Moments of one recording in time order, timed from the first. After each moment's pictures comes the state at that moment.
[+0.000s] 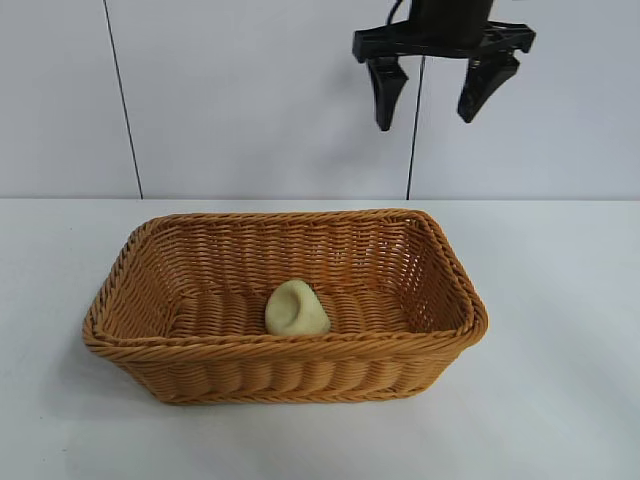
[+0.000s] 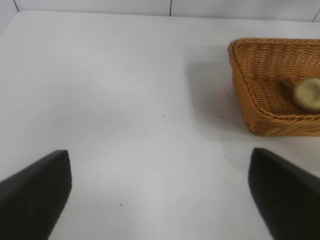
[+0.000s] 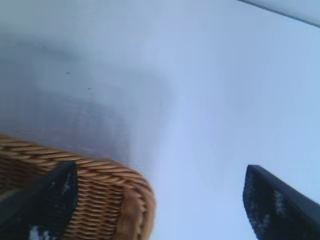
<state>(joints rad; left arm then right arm) 0.02 0.00 -0.50 -0.08 1.06 -0.01 0.27 2.17 -2.08 -0.06 1.22 0.14</state>
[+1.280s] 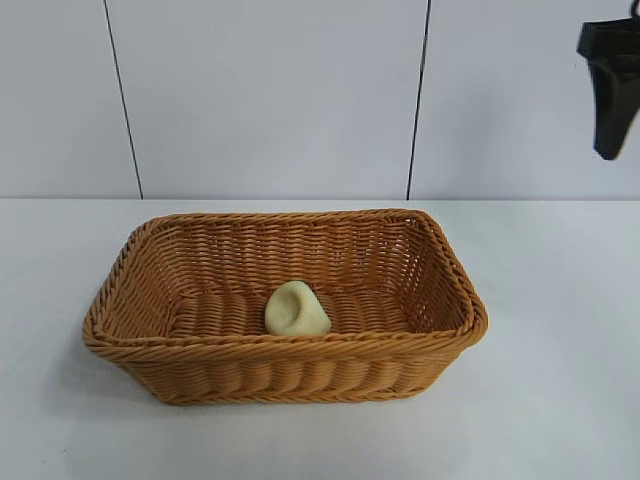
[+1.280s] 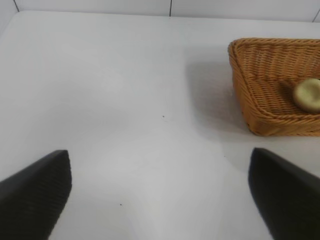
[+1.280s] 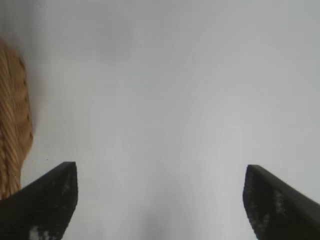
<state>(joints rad) 0.02 0.00 -0.50 -0.08 1.06 -0.01 0.07 1.50 -1.23 -0.05 1.21 0.13</state>
